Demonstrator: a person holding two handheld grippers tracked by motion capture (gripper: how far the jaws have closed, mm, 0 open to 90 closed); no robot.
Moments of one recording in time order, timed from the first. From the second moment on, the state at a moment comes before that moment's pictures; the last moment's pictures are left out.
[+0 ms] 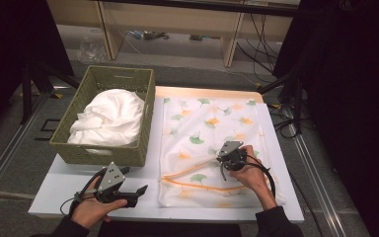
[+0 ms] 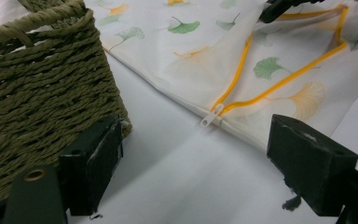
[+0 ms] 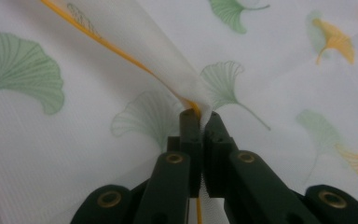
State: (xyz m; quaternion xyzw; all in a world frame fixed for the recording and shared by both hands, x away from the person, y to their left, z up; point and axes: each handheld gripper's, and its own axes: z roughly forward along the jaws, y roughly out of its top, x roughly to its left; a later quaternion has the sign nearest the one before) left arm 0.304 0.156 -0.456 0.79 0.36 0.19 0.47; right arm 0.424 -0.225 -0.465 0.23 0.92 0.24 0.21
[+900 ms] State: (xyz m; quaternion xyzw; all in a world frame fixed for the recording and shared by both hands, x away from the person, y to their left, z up) left arm 0.414 0.205 -0.364 0.77 0.41 0.27 0.41; right arm 0.439 -0.226 -0.414 0.20 0.90 0.28 0.27
